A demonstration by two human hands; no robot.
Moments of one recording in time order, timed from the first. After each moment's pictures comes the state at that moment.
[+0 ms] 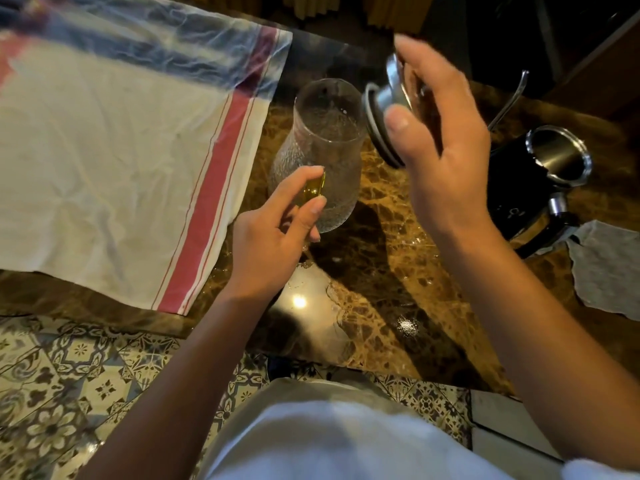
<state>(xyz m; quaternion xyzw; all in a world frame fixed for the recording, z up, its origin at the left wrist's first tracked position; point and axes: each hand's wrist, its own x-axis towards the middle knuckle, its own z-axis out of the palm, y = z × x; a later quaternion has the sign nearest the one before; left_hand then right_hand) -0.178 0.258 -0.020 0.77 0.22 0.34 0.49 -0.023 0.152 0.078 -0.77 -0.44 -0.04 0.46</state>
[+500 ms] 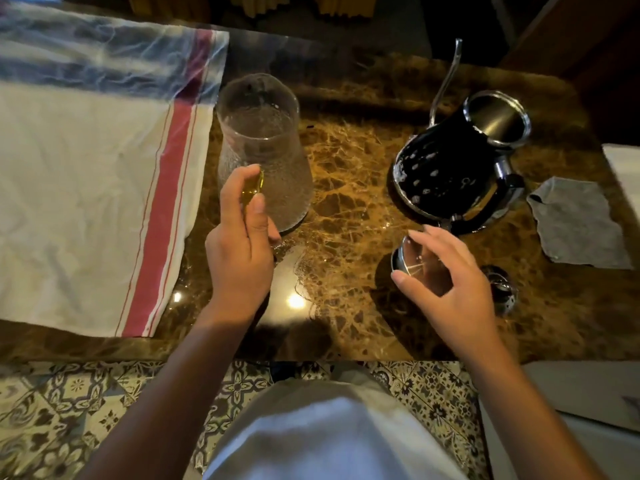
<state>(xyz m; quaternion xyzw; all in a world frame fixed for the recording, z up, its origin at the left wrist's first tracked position) -0.165 0.235 -0.029 0.77 0.24 0.36 0.46 -0.059 -0.020 -0.010 -0.89 -0.24 0.09 0.38</state>
